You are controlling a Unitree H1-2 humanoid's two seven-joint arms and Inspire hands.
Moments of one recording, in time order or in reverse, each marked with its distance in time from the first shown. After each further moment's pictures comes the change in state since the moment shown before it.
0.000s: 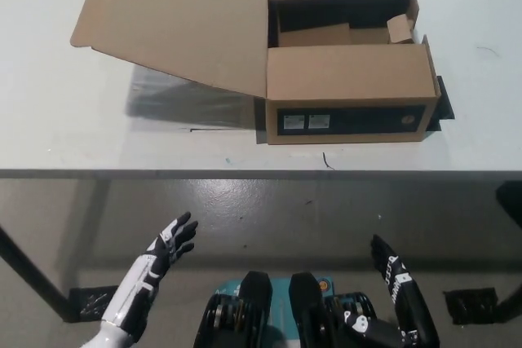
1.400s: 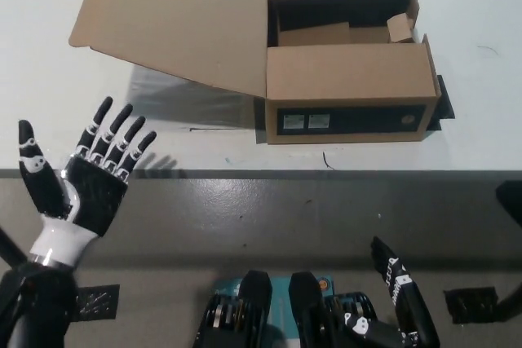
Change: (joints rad) left_arm -0.323 -0.039 0.335 0.132 -0.826 0.417 -0.102; right_arm 0.000 -0.001 0.001 0.005 -0.002 -0.001 -0.002
